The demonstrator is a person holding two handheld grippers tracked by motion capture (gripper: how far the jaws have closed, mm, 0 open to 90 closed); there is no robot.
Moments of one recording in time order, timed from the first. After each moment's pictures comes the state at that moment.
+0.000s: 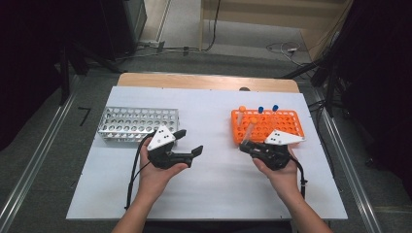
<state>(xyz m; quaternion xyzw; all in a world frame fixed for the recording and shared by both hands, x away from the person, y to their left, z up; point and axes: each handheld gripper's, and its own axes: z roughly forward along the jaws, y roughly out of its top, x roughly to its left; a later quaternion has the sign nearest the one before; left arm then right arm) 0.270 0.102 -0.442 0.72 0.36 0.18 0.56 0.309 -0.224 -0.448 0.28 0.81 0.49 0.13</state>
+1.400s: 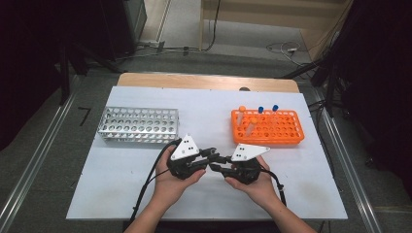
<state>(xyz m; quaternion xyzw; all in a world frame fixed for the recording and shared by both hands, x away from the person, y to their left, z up) 0.257 0.059 -0.441 0.77 0.28 0.15 0.55 0.279 -0.159 -0.458 0.18 0.86 0.48 0.08</state>
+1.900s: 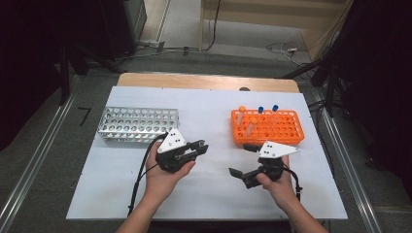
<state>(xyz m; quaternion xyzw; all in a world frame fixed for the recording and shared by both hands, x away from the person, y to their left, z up) 0.265 0.090 -0.433 0.76 0.32 0.17 0.55 0.285 -0.223 -0.452 0.23 0.82 0.51 0.10</state>
